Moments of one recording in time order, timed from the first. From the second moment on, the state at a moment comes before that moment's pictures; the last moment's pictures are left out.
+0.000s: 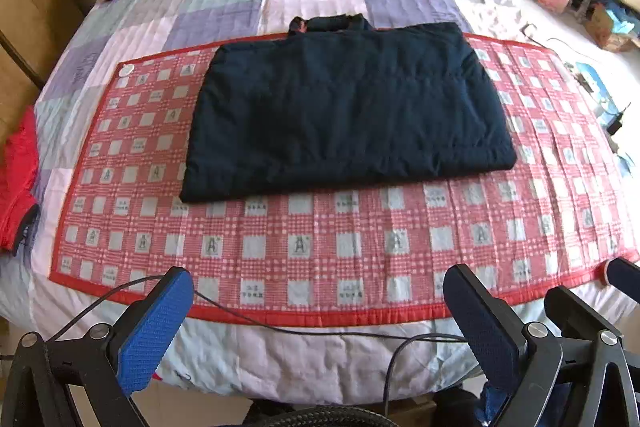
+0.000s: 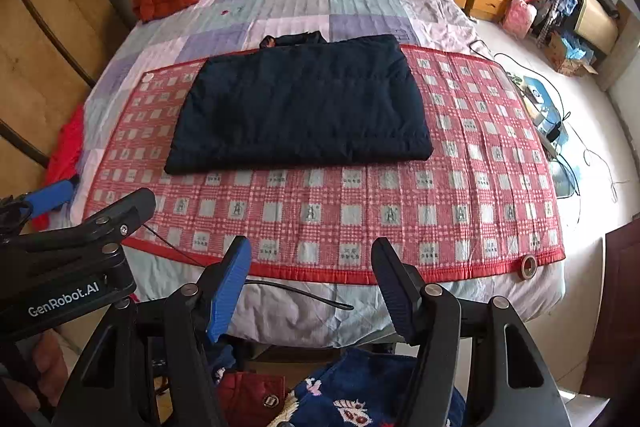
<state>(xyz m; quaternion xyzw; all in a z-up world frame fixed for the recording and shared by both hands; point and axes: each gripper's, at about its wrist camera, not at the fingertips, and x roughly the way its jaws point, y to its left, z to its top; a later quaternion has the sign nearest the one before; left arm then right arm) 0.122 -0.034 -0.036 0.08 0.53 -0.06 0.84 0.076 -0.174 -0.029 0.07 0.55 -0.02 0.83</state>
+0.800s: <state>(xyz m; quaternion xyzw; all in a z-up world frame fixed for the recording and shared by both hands) 0.124 -0.030 -0.039 0.07 0.54 -0.07 0.84 0.078 -0.171 -0.032 0.08 0.55 -0.02 0.83</state>
